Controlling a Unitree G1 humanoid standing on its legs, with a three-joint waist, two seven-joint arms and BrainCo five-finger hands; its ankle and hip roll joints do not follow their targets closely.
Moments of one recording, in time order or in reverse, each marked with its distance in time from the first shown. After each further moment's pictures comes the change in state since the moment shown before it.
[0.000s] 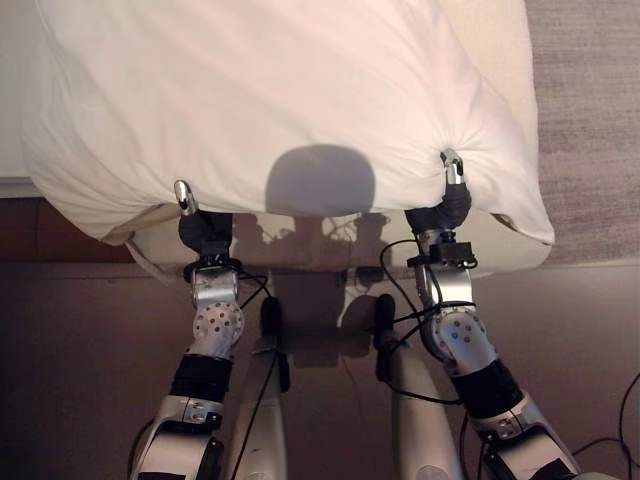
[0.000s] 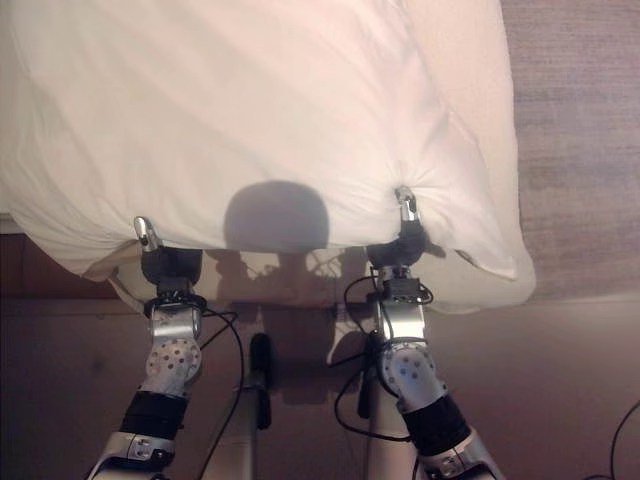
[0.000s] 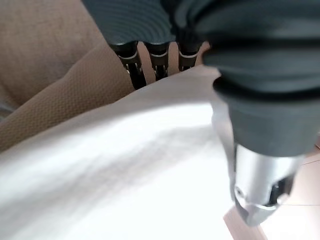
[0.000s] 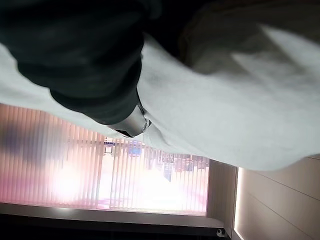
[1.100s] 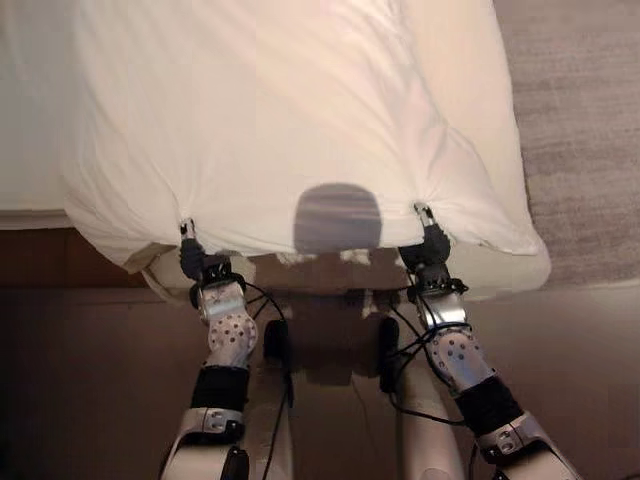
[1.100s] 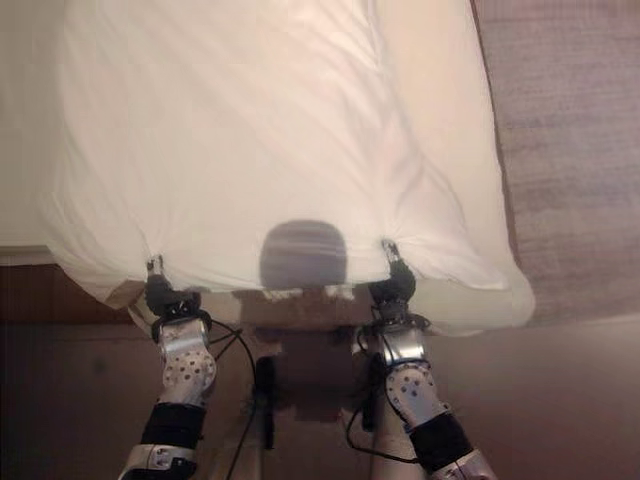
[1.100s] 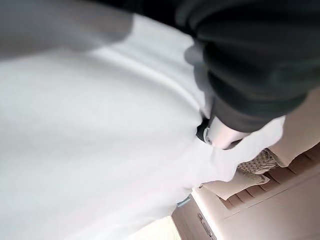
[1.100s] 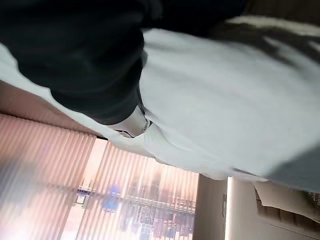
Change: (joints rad) left arm 0.078 -0.170 0.120 0.024 0.117 -0.072 0.224; right arm 0.113 -0.006 -0.019 0.258 -0.150 0.101 -0.156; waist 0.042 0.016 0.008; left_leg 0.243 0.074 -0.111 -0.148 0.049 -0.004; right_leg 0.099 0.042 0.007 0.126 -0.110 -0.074
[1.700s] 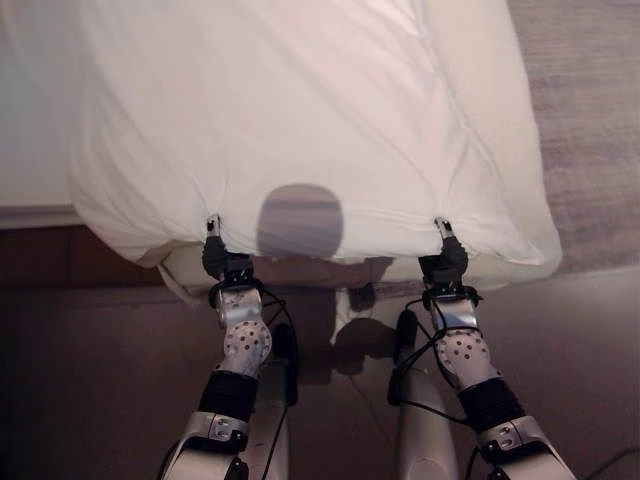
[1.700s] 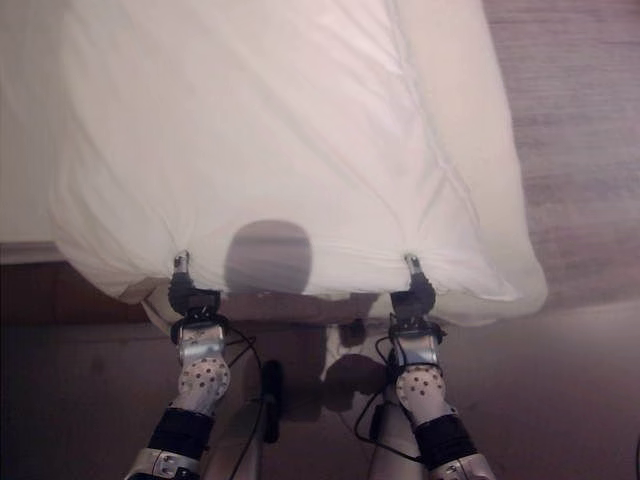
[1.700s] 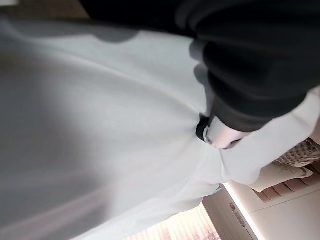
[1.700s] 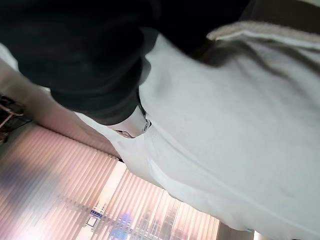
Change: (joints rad) left arm 0.023 0.010 -0.159 0.032 -0.001 -0.021 -0.076; right arm 0.041 0.056 -0.129 0.098 -0.048 -0.020 -0.026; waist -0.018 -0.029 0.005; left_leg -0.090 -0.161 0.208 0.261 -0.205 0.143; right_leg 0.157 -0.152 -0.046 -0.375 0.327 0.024
